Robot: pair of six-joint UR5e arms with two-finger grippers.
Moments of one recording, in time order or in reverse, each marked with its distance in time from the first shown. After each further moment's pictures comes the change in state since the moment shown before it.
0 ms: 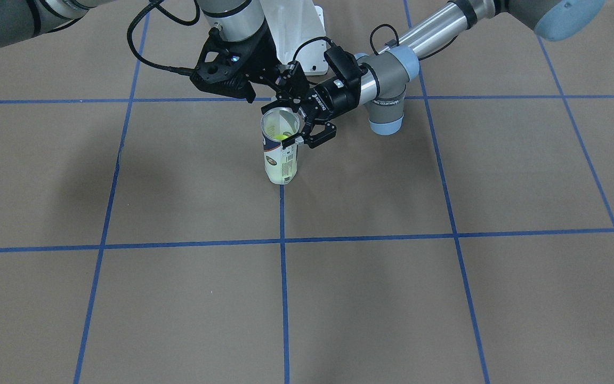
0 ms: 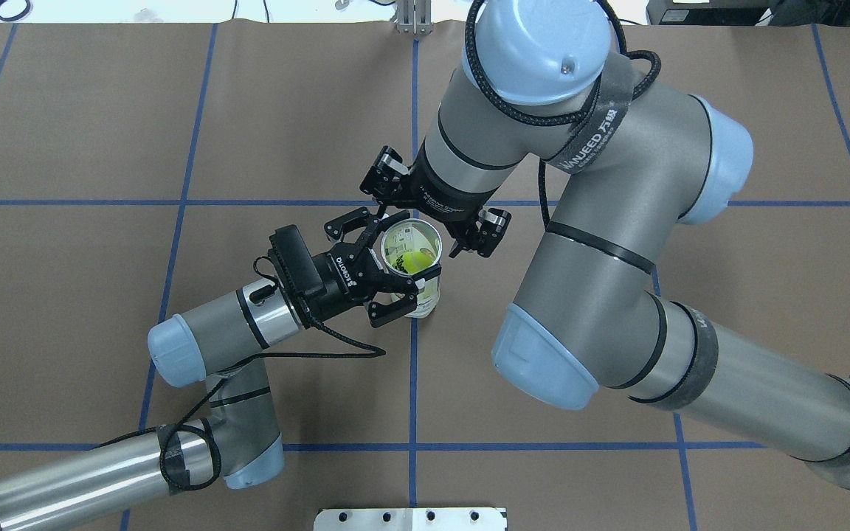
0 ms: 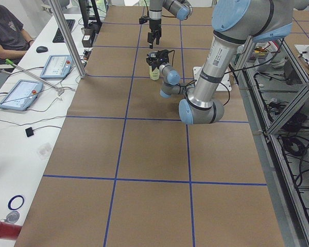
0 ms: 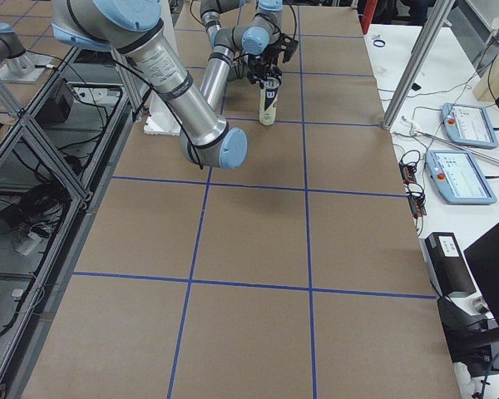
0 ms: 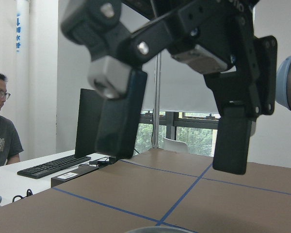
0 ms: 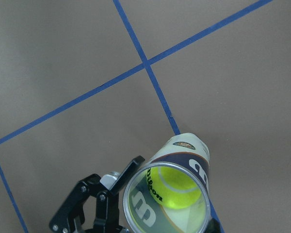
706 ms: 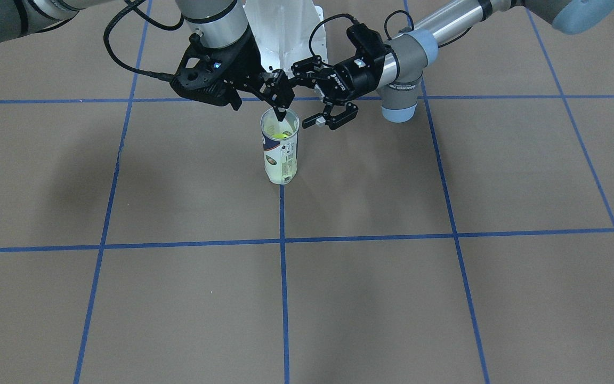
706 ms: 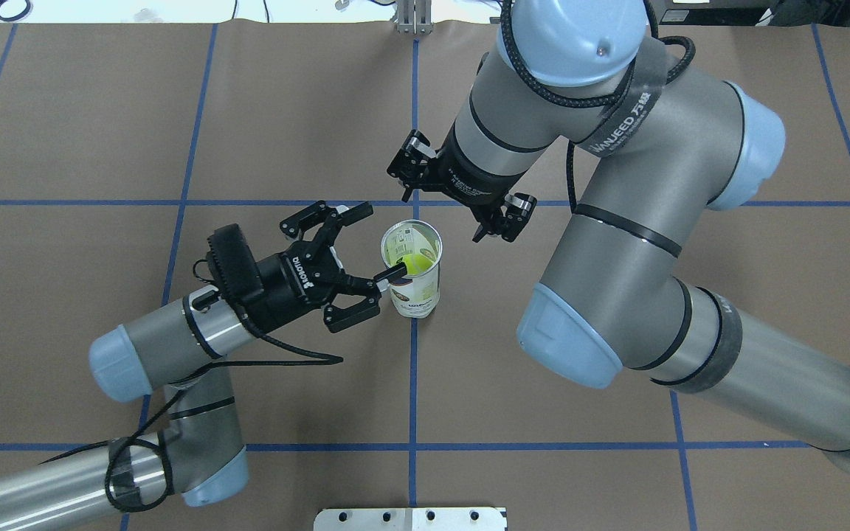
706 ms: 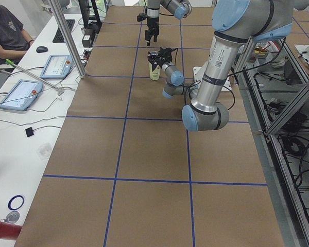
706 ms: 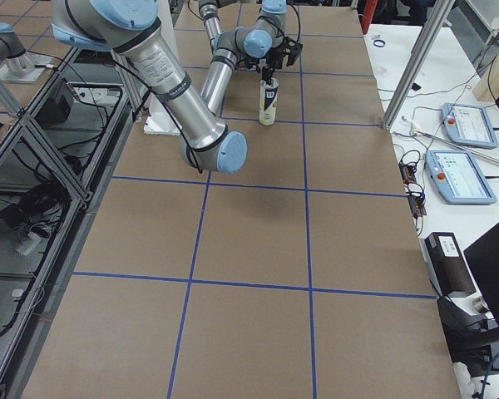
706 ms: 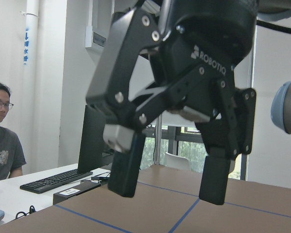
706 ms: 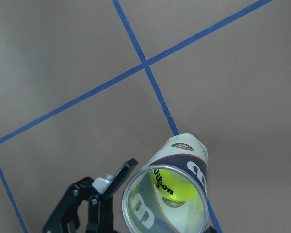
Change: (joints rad) left arm -0.001 0.170 -0.243 0.002 0.030 -0.011; right arm 0.055 -0.056 0.019 -0.002 0.005 -0.019
